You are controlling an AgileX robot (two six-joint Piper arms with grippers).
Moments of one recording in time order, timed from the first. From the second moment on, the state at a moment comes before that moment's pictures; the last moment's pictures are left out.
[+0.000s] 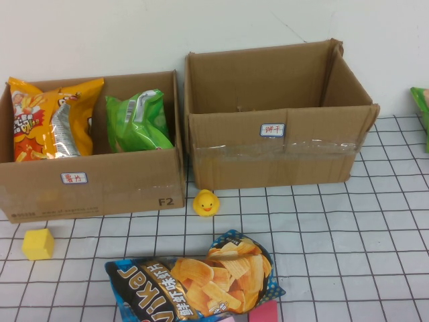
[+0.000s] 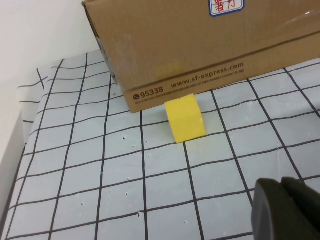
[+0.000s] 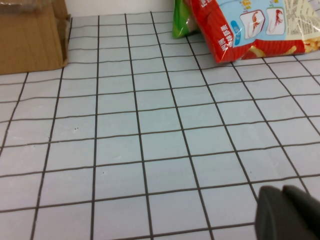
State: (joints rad) right arm -0.07 -0.01 0.03 -0.13 0.42 0.14; left arm -0.06 -0.01 0.02 0.04 0.37 0.16
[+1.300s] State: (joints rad) right arm -0.07 -0.01 0.03 -0.09 0.41 0.14; left arm -0.07 -0.01 0.03 -0.69 -0.18 -0.26
